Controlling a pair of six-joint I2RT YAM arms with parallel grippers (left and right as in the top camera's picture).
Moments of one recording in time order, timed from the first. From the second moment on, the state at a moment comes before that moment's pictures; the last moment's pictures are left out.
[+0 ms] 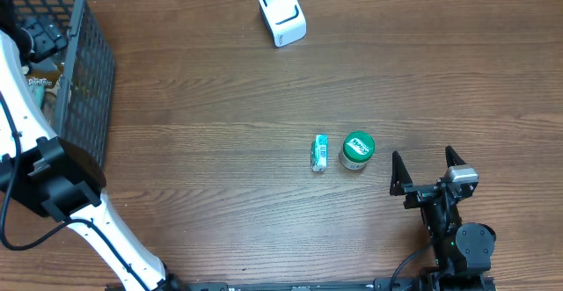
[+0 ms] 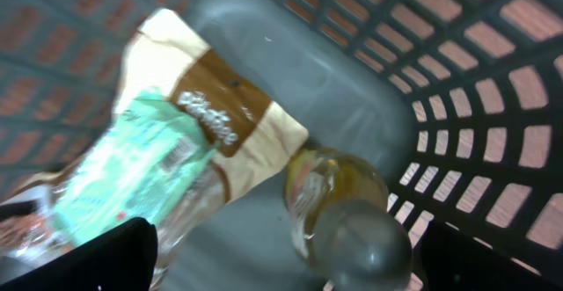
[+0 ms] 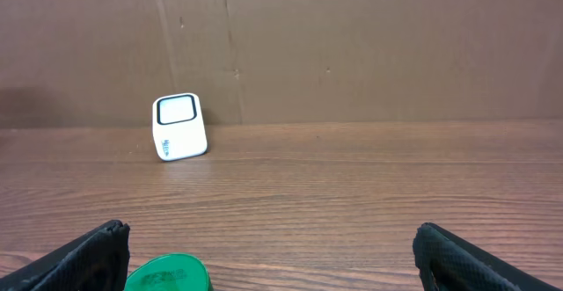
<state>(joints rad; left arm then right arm) 0.49 2.29 2.45 -1.26 -0.04 -0.15 0.02 0.01 0.02 -0.03 -0.09 0.07</state>
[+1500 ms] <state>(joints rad) 0.48 2.07 2.65 -1.53 0.05 -0.22 0.02 0.01 0.02 -0.03 -0.09 0.07</state>
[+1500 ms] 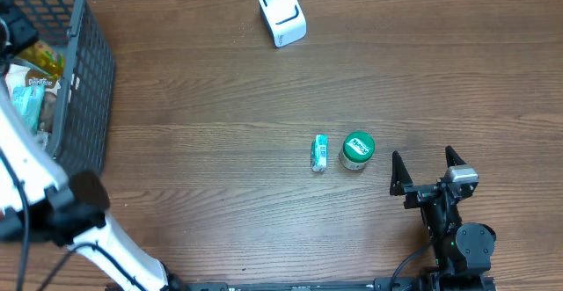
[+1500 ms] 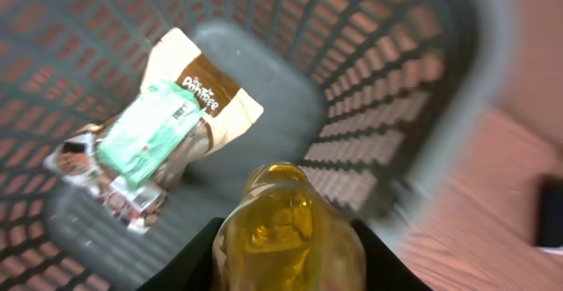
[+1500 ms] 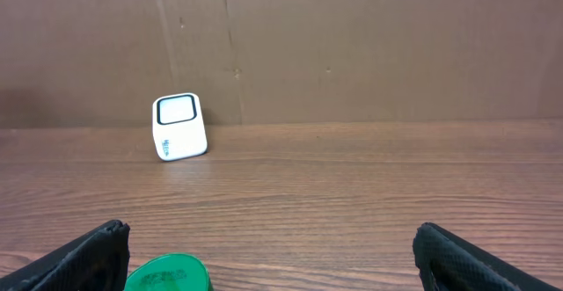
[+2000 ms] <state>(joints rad) 0.33 1.84 2.67 -1.69 0.06 -0.24 0.02 0.01 0.02 -0.03 -0.09 0.07</state>
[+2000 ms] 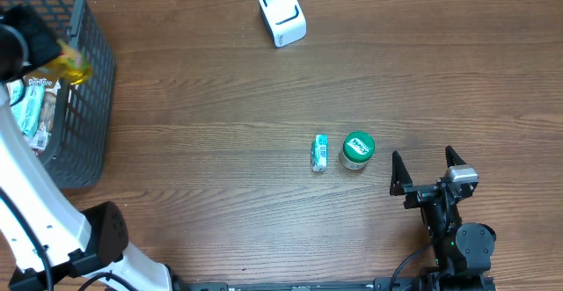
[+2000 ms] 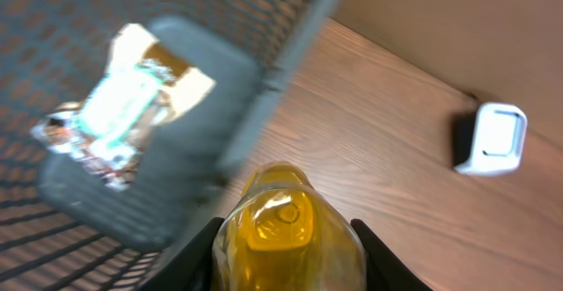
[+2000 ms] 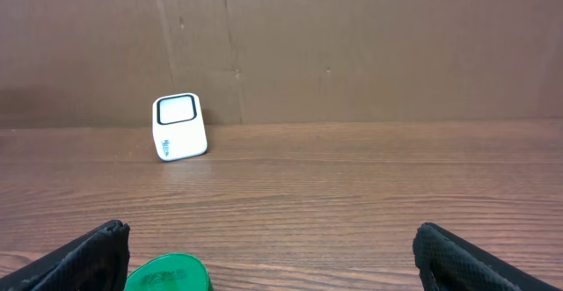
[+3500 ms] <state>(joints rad) -0.72 1.82 1.44 -0.81 -0.30 -0.69 0.02 0.01 0.02 -0.03 -0.09 0.07</state>
